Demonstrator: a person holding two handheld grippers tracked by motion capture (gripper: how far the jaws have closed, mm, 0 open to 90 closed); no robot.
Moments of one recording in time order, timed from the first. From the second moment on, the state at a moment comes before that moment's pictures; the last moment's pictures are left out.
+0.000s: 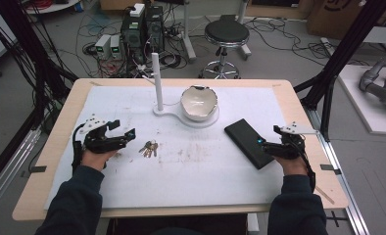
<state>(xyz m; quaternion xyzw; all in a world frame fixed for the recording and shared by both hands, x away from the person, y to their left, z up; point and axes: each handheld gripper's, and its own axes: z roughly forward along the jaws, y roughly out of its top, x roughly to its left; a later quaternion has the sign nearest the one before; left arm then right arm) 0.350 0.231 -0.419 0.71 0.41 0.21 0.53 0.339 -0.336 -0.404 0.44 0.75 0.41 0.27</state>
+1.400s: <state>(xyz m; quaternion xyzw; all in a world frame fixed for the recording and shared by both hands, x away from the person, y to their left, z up) 0.370 0.177 -0.447 0.79 0.38 0.12 0.46 0.344 -0.330 -0.406 0.43 0.76 0.41 0.26</state>
